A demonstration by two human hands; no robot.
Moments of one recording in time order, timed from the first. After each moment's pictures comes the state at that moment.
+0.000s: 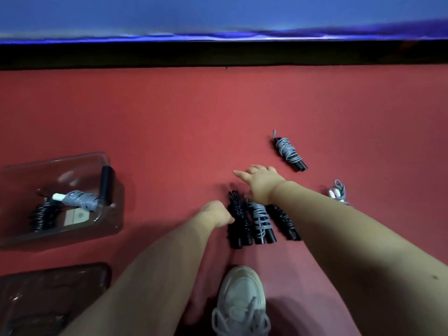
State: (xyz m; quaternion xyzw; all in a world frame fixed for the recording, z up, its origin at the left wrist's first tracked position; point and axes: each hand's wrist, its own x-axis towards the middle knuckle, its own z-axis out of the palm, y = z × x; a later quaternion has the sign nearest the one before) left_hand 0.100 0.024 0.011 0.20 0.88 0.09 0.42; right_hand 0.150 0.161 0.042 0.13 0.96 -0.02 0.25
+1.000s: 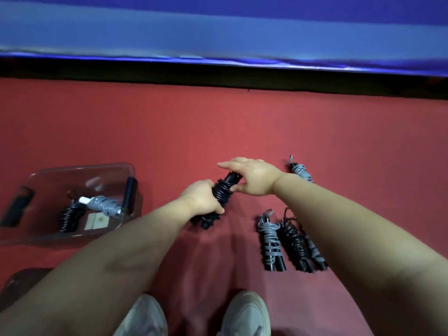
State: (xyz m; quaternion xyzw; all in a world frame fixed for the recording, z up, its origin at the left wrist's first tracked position) left_hand 0.031 0.002 0.072 0.24 0.90 0.16 0.31; right_hand 0.092 0.155 0.102 0.01 0.98 -0.15 0.15
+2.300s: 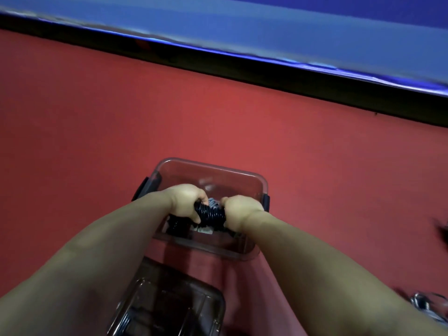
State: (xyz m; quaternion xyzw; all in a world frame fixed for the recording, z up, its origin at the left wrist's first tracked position) left_hand -0.176 -0.275 0.019 0.30 0.90 0.02 0.31; right_hand -0.096 -0.128 0.037 -0.03 0.96 -0.09 0.27
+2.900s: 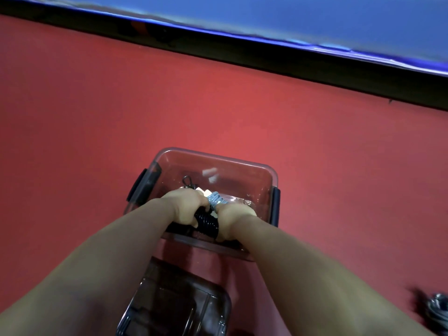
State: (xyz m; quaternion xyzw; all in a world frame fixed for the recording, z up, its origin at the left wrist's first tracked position) left_hand -0.174 -0.284 -0.021 0.35 0.89 -0.06 0.30; right_hand -0.100 -0.154 0.005 -0.01 0.93 -0.11 0.34
